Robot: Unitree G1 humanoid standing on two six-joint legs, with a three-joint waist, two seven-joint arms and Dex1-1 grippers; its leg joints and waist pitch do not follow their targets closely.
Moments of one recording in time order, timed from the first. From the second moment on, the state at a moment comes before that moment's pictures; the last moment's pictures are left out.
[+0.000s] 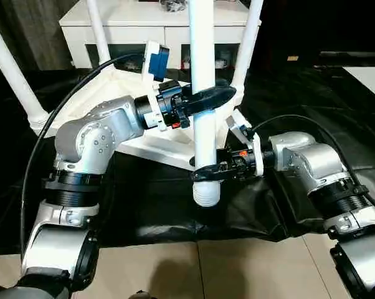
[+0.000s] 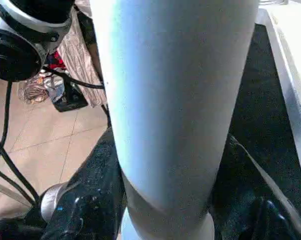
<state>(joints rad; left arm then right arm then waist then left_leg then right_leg) -0.84 0.27 0.02 0.16 -0.69 0.74 -0.91 -0.79 -0.39 0.28 0.49 0.37 0.52 1.41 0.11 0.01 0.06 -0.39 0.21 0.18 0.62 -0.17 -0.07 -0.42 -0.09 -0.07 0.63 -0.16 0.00</state>
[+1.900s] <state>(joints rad) -0.20 0.11 0.13 -0.02 0.00 0.21 0.07 -0.28 -0.13 0.01 0.08 0.09 0.28 0.29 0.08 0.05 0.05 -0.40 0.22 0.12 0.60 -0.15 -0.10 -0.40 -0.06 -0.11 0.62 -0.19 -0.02</state>
